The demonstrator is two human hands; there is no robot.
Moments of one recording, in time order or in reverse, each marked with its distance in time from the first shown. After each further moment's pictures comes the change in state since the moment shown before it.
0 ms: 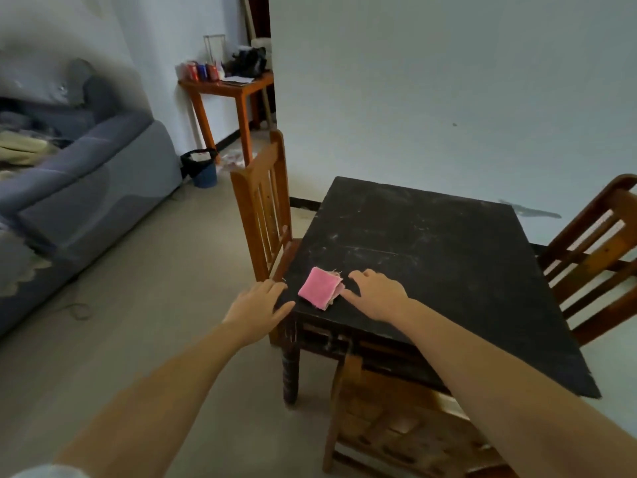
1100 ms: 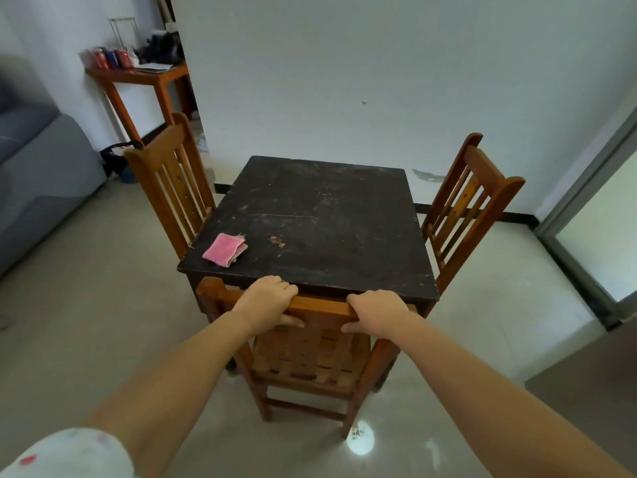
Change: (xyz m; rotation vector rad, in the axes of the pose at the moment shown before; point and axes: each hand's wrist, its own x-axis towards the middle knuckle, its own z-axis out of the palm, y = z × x) left_hand -0.086 0.233 0.046 0.348 -0.012 0.545; right_hand -0.247 0.151 0.022 -0.163 -0.119 0.024
